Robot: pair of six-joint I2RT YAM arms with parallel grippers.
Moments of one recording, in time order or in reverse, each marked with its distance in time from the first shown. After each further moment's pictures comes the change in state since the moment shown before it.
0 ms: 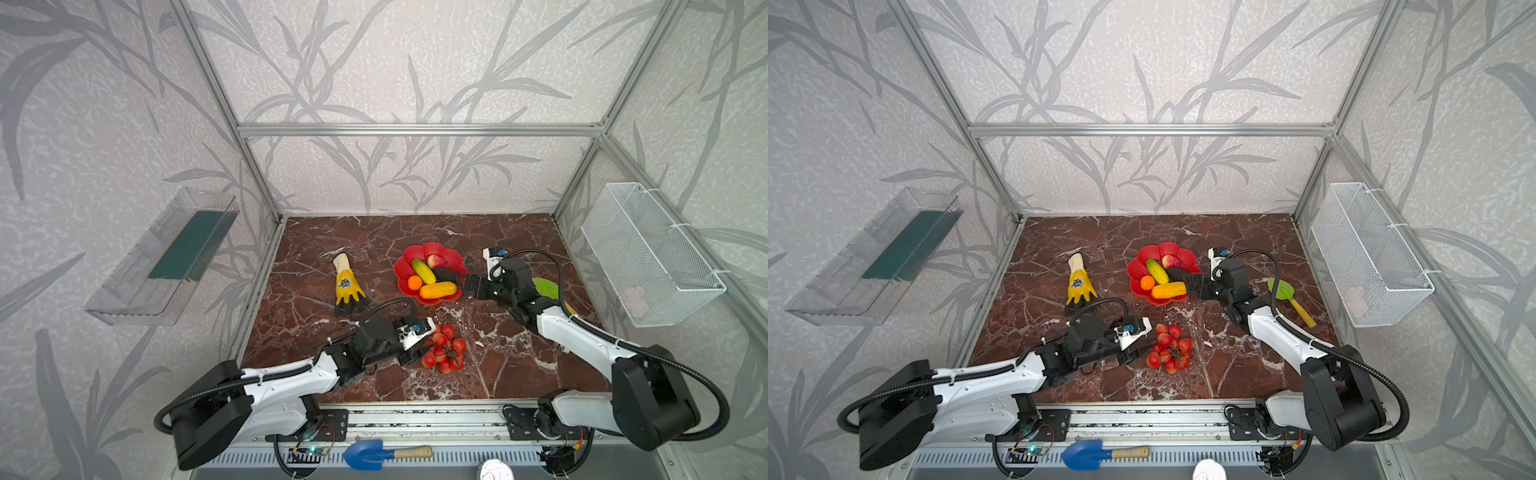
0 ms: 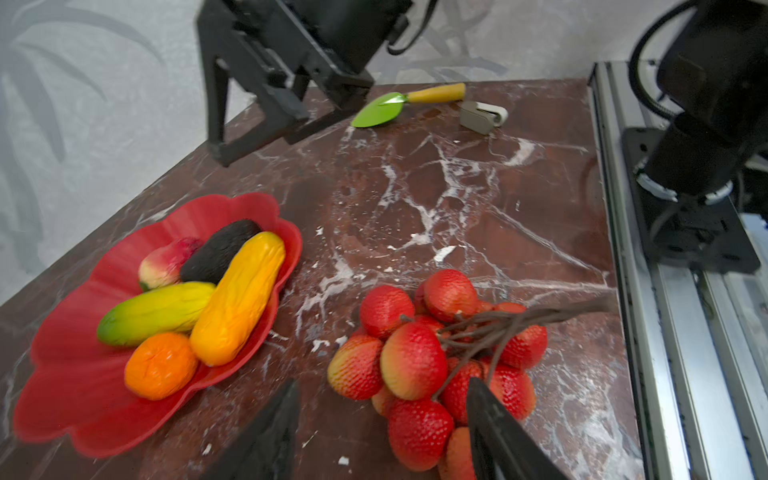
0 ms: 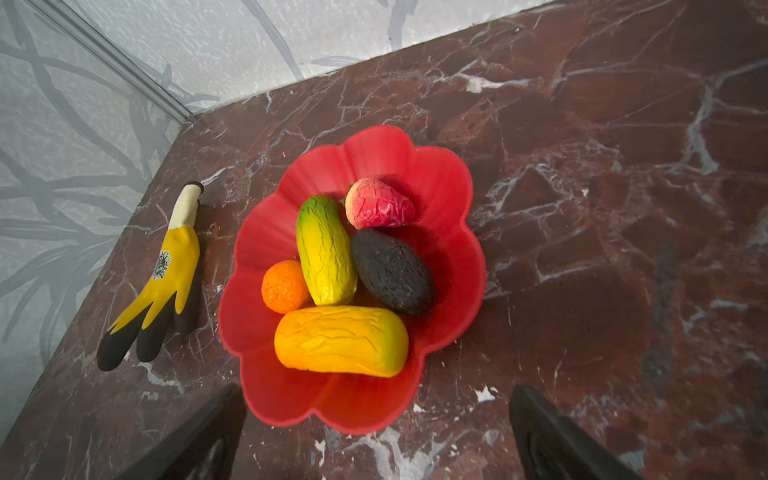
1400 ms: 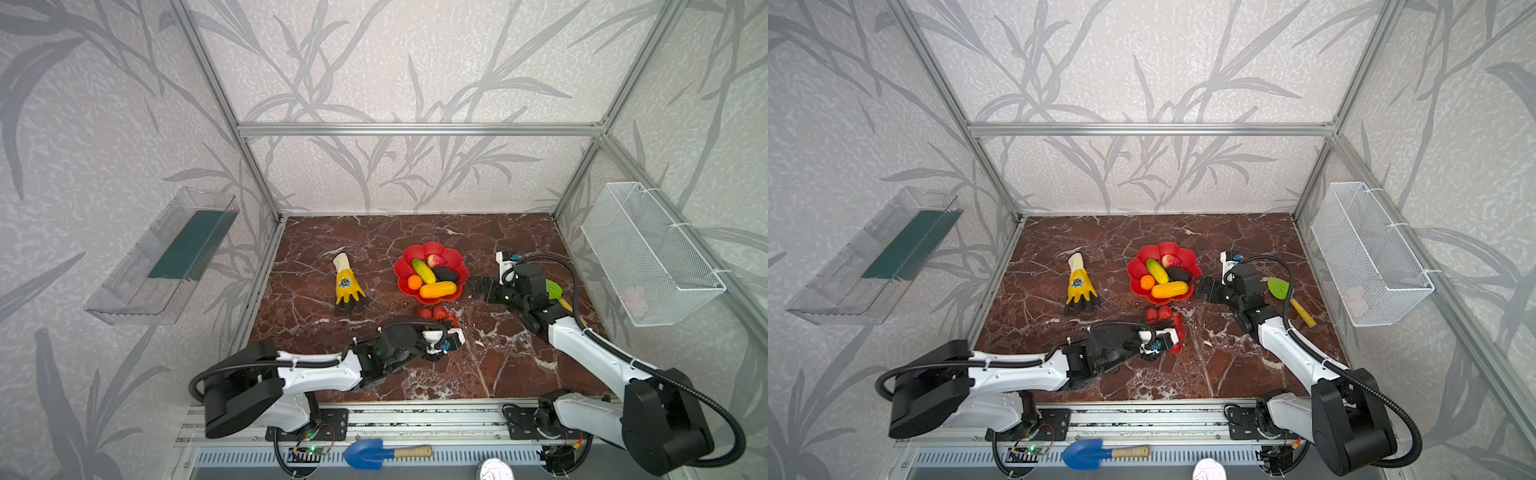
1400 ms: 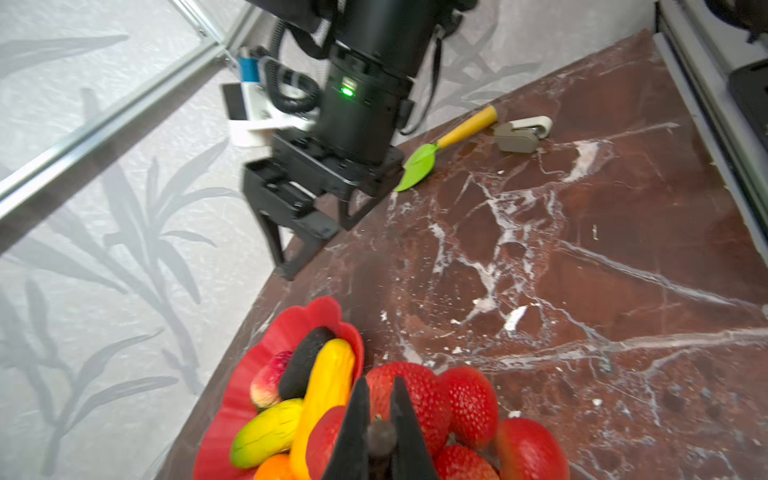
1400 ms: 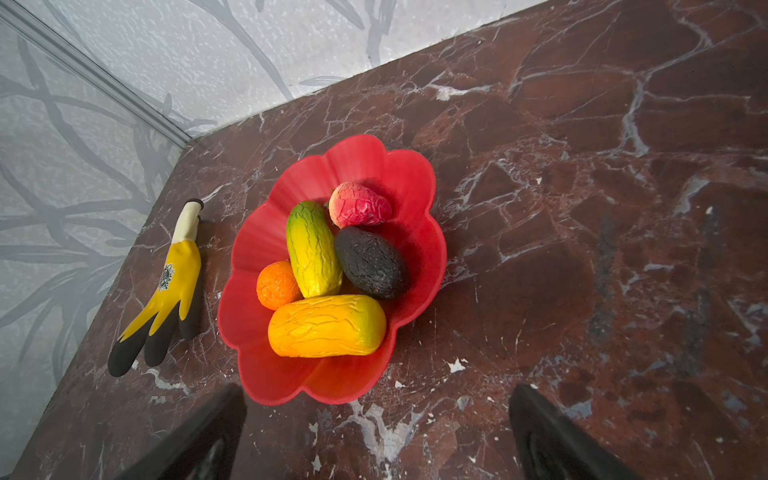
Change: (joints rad) left arm -0.132 0.098 0.147 0.129 -0.325 0.297; right arm -0.066 -0.093 -0.062 -0.012 -0.027 0.026
